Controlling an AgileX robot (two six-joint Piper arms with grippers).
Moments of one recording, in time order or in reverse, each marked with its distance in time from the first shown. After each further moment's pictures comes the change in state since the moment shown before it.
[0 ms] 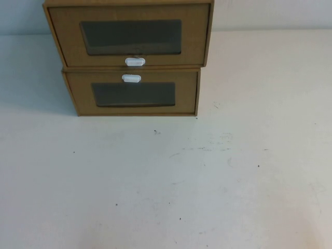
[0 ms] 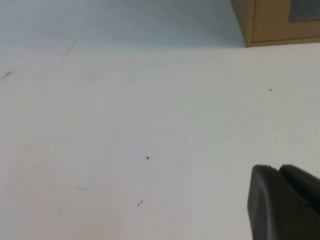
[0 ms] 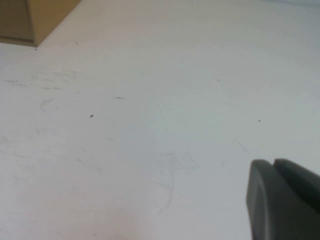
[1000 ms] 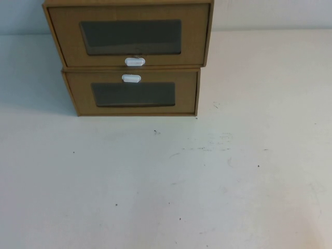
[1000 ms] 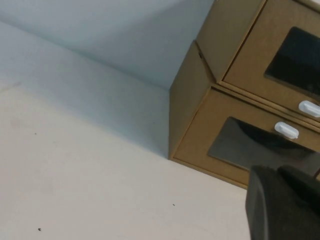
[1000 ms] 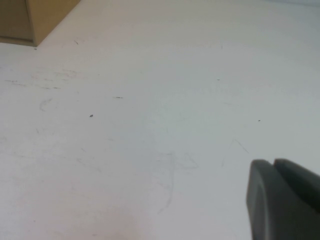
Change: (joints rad) right arm 0.000 0.000 0.000 0.000 0.000 0.000; left arm 0.000 0.004 -0.025 -0.328 -0.261 -0.182
